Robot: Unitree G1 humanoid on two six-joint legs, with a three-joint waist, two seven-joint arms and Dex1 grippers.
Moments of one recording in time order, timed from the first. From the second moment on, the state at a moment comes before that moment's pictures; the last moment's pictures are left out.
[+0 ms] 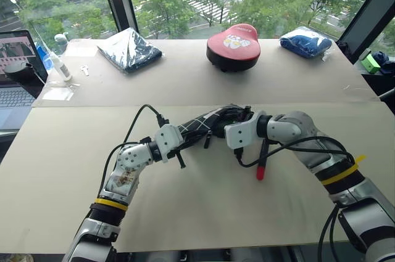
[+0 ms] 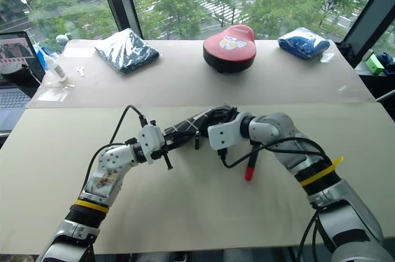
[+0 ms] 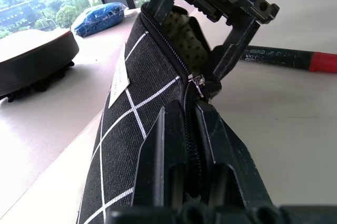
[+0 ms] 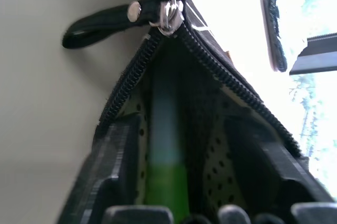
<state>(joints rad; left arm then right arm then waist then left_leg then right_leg) -0.36 0.36 -0.17 0.13 -0.14 -0.21 -0.85 -0.68 -0.70 0.43 0.11 -0.35 -0.25 0.77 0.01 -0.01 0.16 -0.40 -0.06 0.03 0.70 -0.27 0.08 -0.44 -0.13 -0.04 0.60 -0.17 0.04</state>
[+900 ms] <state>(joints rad) -0.34 0.35 -0.17 0.12 -0.15 -0.21 -0.83 -0.29 -0.81 -0.30 -0.49 0.67 1.32 0.61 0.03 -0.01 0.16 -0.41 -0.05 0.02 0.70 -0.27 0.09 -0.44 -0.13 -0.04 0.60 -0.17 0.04</state>
